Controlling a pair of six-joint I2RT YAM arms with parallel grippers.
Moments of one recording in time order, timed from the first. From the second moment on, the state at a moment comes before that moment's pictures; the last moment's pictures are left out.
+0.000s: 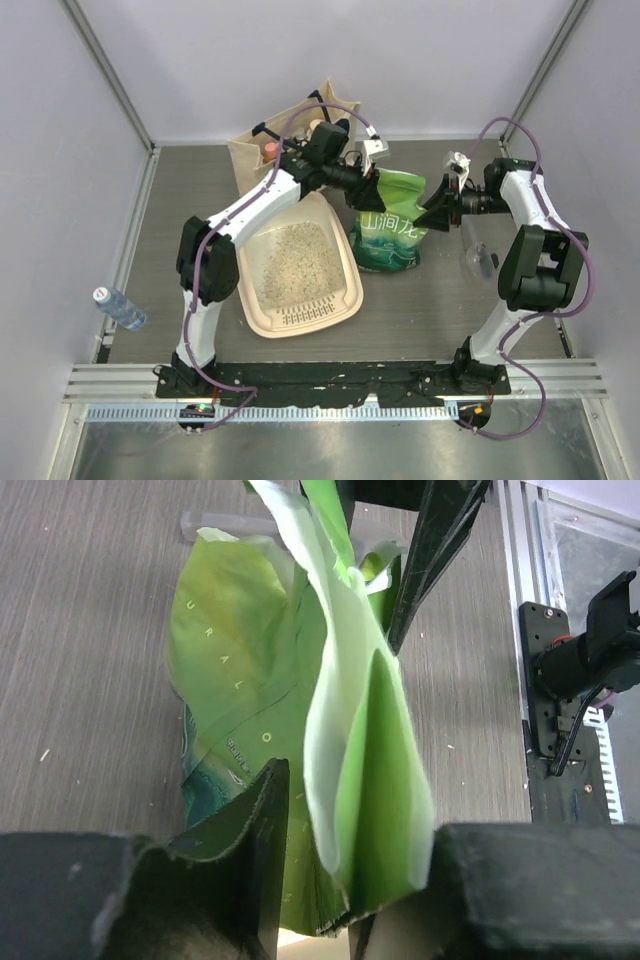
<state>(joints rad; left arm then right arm) -0.65 2.08 1.94 -0.47 0.88 0.20 -0.18 1.76 1.45 -1.35 -1.33 -1.38</state>
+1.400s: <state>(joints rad) -0.84 2.26 2.38 -0.91 0.46 0.58 -0.14 1.87 1.53 -1.35 -1.33 -1.39</state>
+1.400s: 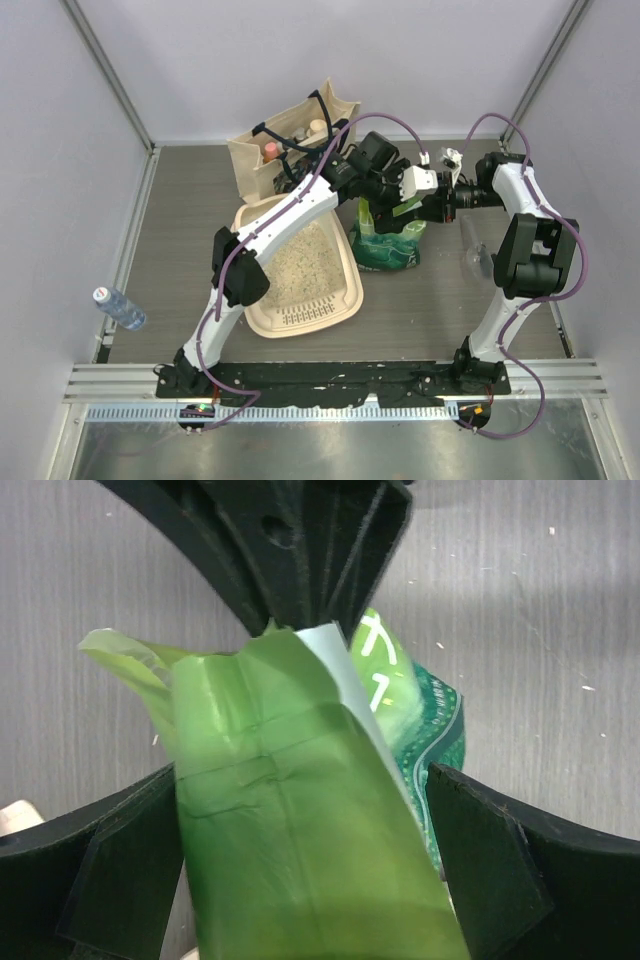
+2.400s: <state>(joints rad) -0.77 2.39 2.50 -0.72 0.68 0.33 -0.14 1.87 1.54 -1.33 -1.32 -1.38</state>
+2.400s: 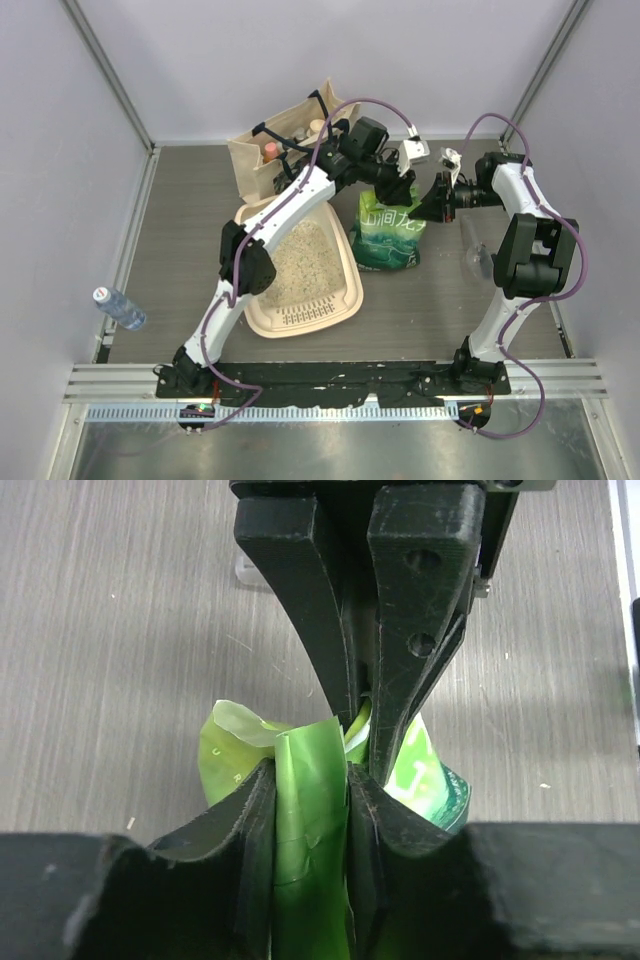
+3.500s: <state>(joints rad) -0.80 2.38 2.43 -0.66 0.62 0.39 -0.13 1.96 1.61 -1.35 -1.33 -1.30</state>
